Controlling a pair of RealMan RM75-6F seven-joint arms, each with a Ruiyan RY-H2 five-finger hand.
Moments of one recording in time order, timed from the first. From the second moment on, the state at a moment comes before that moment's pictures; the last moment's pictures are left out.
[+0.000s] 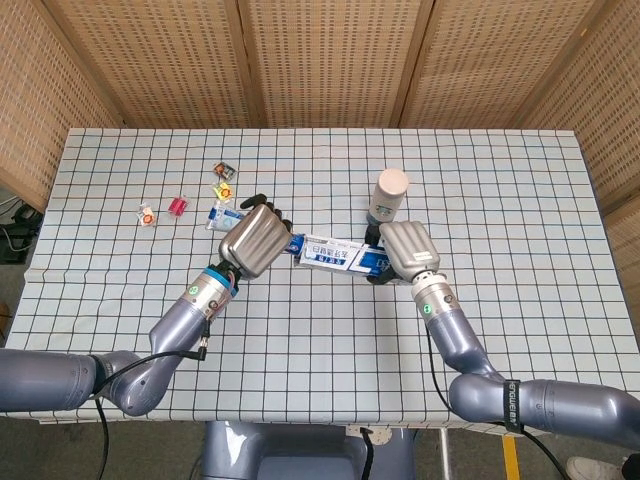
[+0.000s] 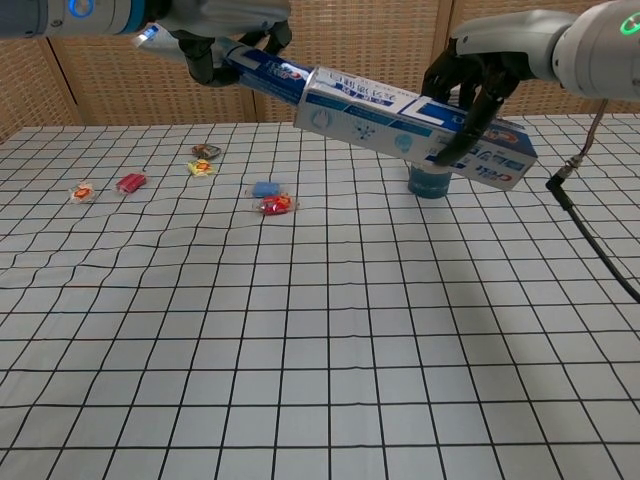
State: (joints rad) left arm -1.32 -1.23 -0.04 -1.88 0.67 1.13 1.32; right arm 0.97 -1.30 0.28 -1.82 -0.57 1.06 -0.50
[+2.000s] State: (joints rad) left arm -1.30 -1.22 -0.09 -1.84 1.07 1.22 1.33; right arm 0.80 -1.34 0.42 -1.74 -0.65 1.01 0.00
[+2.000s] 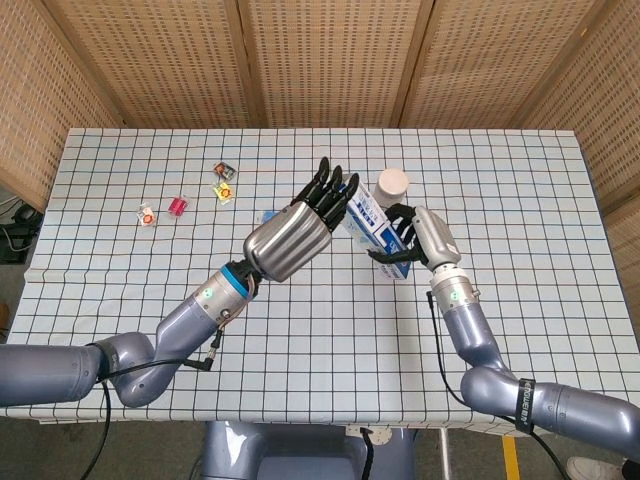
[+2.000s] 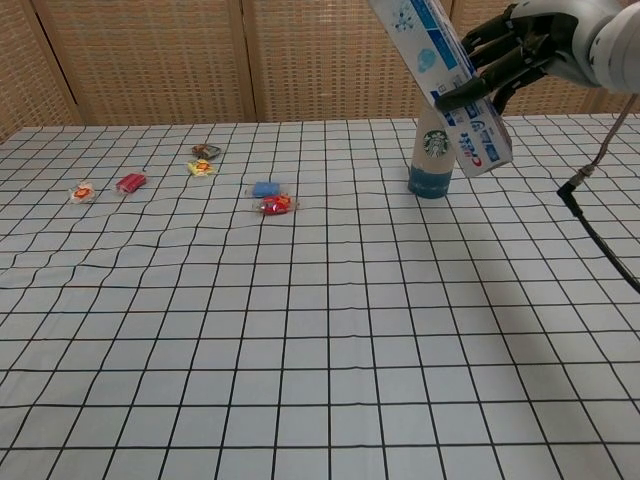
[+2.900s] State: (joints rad) left arm -0.88 -1.16 0.01 -1.86 1.26 1.42 0.98; right arm 0.62 -1.29 0.37 -1.65 -0.92 0.99 0.23
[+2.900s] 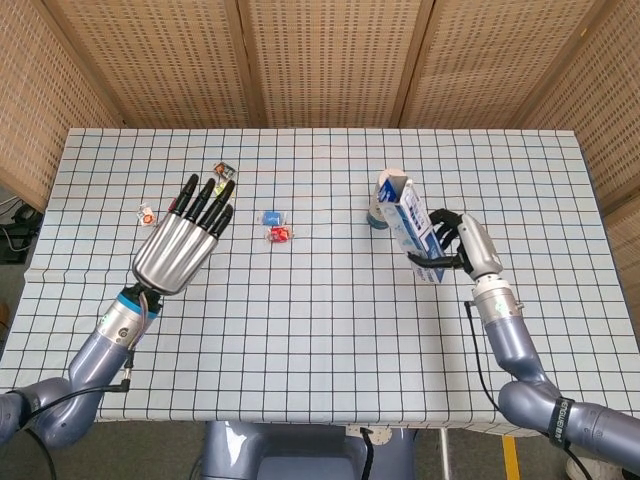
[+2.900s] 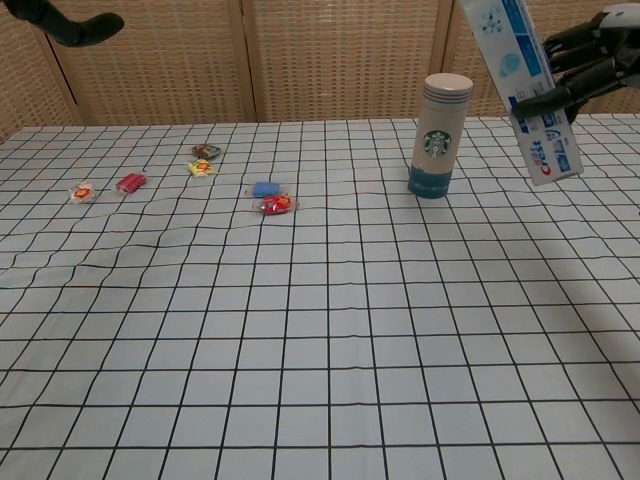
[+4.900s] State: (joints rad) left arm -0.34 -1.31 0.07 -1.61 1.46 1.56 0.39; right arm 0.39 -1.43 0.05 -1.39 -1.21 1.25 -0.41
